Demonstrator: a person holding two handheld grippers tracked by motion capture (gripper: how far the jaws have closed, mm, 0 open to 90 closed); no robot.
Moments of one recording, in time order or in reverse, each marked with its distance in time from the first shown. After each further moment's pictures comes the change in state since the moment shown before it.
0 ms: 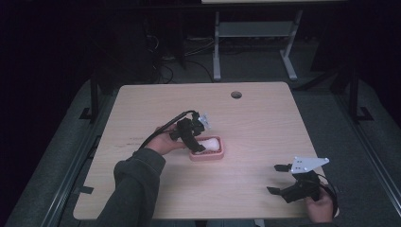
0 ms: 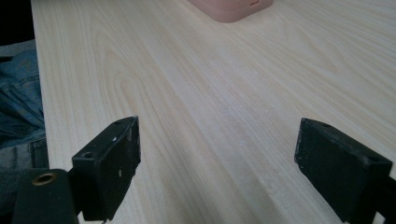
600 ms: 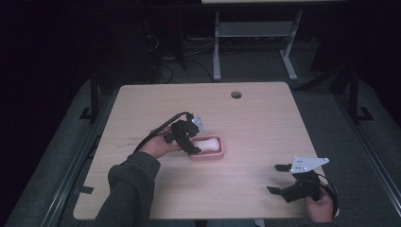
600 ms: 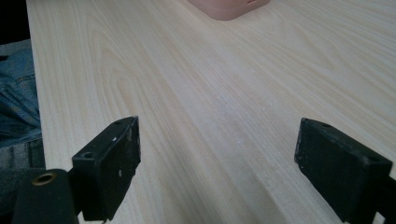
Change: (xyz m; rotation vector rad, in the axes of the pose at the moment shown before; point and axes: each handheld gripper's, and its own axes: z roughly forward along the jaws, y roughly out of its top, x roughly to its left) left arm -0.005 -0.015 -0.010 -0.018 0.006 -0.020; right arm 0.000 0.000 0.000 0.005 -0.007 0.008
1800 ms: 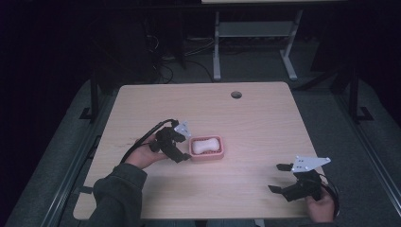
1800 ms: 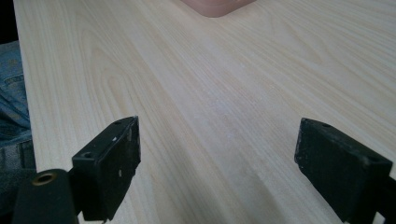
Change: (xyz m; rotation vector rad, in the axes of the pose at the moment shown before) left arm -0.018 -0.042 -0.022 -0.063 0.027 -0.024; right arm -0.002 -0.002 -0.002 0.007 -0.029 0.017
